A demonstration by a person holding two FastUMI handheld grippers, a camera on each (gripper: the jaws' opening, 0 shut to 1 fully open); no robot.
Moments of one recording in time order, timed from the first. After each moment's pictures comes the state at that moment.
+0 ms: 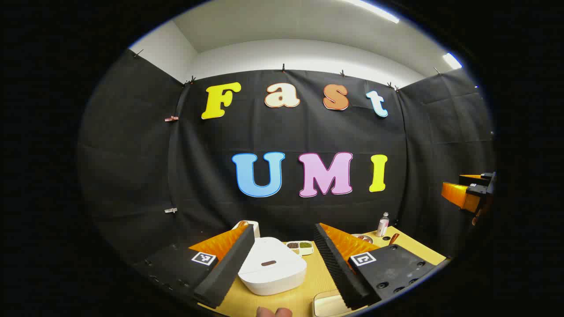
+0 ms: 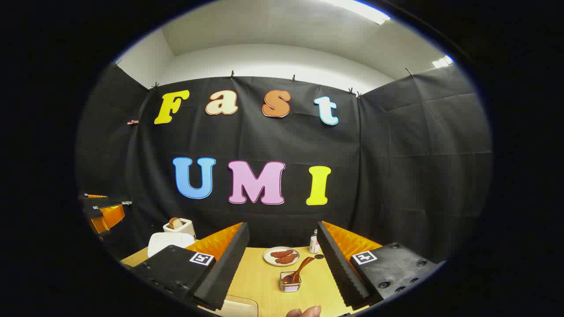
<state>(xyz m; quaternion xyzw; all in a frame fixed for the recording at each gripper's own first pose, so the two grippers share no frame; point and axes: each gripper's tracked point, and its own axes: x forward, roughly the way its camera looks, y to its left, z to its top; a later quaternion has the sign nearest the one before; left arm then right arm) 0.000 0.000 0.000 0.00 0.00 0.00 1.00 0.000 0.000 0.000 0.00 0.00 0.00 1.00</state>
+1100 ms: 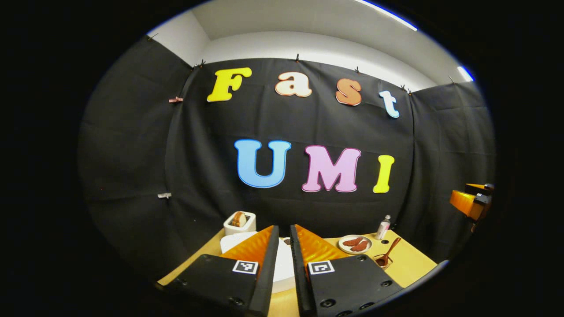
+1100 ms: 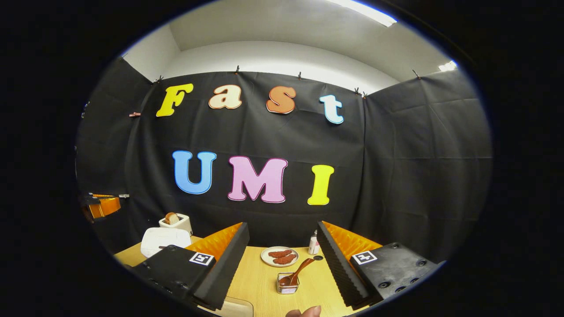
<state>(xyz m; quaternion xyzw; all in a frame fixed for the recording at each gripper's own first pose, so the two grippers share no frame) 0.047 0.016 -0.035 -0.06 0.04 -0.01 1.00 0.020 0.007 -0.015 -0.02 0.00 0.01 1.00</state>
